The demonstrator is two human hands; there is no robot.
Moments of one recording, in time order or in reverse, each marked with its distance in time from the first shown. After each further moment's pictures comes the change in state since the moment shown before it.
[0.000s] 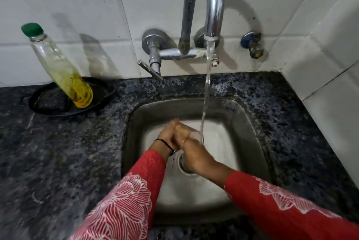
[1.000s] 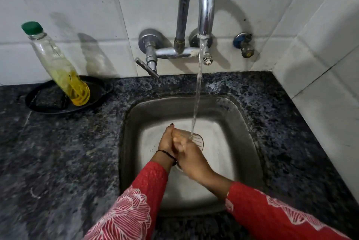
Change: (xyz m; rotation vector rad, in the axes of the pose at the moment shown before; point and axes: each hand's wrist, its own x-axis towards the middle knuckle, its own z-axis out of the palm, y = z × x) left_hand -0.023 -0.036 0.002 -0.119 0.001 -0.008; right_hand -0.031 -0.009 0.014 0.218 0.105 0.149
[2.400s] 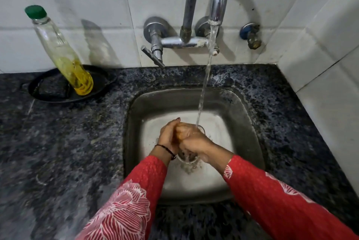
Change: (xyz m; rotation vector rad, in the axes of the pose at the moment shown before) left_hand 0.006 -0.002 -0.017 0.104 0.007 0.061; right_hand 0.033 0.011 -0.001 -0.082 -0.151 0.112
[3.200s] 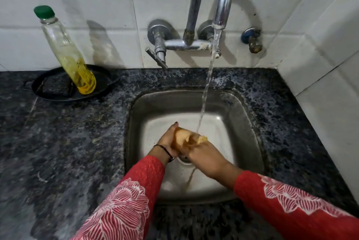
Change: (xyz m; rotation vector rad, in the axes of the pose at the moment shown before) left_hand -0.017 0.003 0.002 -0.022 -0.063 -0.200; right_hand -0.035 0.015 -0.008 -0.632 0.221 -0.469
